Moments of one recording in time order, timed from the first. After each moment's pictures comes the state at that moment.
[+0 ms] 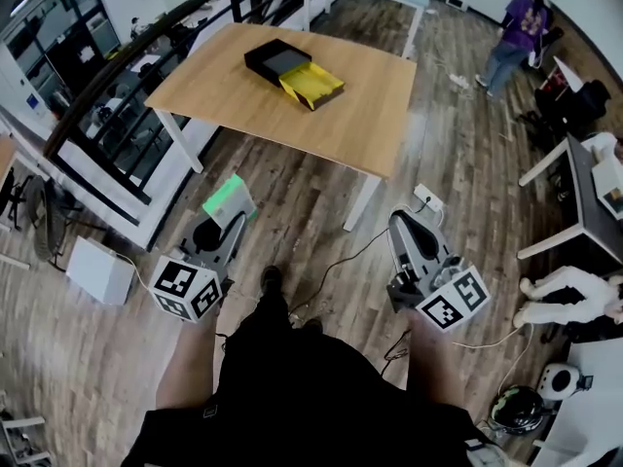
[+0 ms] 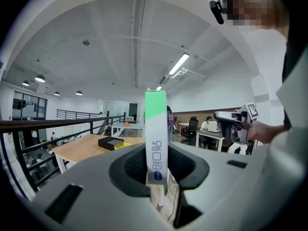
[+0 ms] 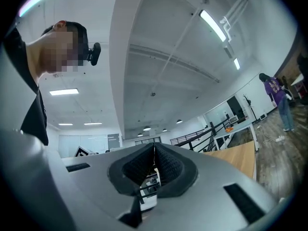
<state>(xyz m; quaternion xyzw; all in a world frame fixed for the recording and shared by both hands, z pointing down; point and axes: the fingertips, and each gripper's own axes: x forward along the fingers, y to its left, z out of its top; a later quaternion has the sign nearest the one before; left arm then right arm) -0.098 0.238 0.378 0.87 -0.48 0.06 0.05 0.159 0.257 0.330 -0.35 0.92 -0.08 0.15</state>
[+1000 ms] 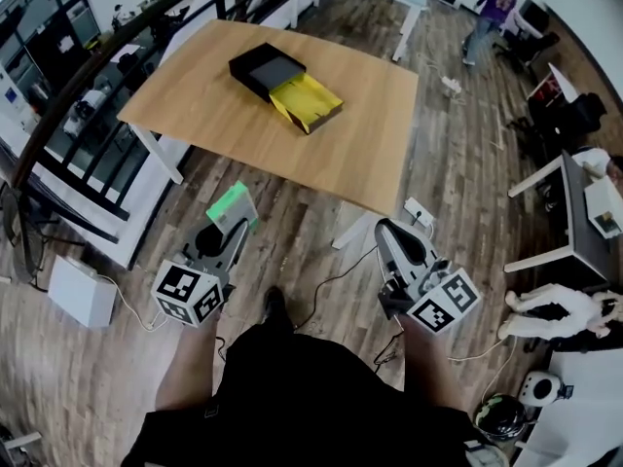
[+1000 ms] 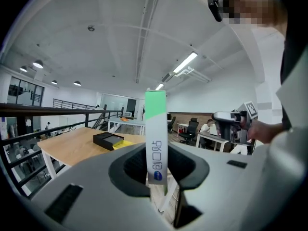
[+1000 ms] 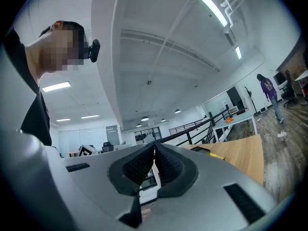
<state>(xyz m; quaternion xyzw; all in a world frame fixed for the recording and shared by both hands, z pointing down) -0.121 0.071 0.415 0.88 -0.46 0.05 0.09 0.107 0.094 0.354 -0.35 0.92 -0.12 0.09</state>
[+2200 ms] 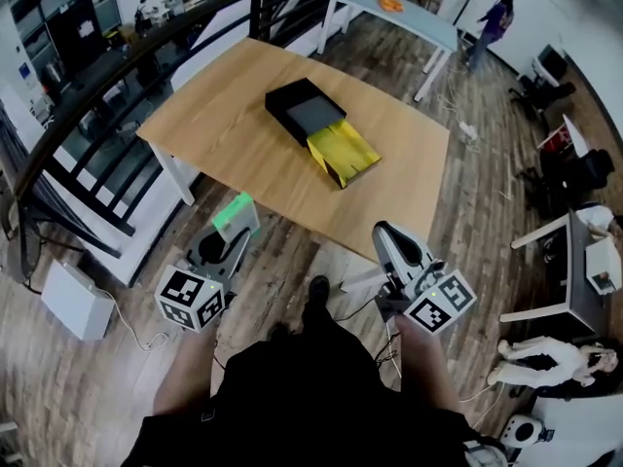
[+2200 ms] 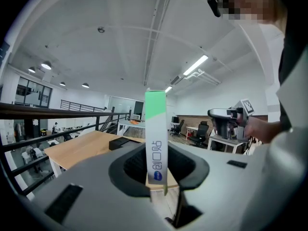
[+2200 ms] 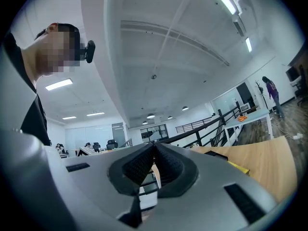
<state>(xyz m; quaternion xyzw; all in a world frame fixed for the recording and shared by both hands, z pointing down) -0.241 -0.054 0.414 0.87 -0.49 0.03 0.09 -0.020 -0.062 0.336 -0.31 0.94 -0.11 0.08</state>
